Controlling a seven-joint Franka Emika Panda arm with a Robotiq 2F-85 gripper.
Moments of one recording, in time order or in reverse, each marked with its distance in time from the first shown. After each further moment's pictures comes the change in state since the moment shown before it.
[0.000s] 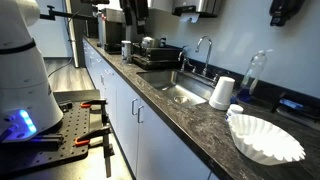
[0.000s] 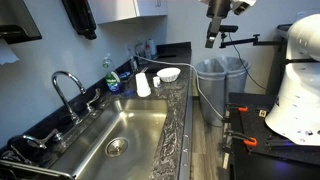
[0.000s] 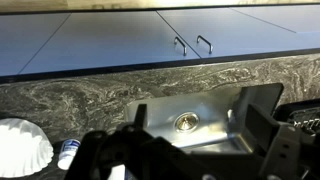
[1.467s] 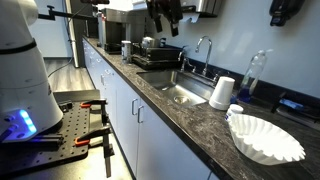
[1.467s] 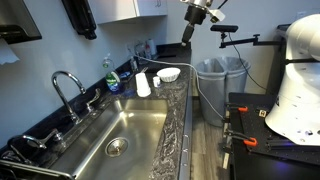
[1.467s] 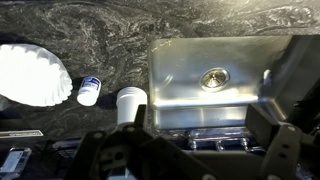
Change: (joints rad) arm 0.043 0.279 0.068 0.050 0.001 0.454 0.008
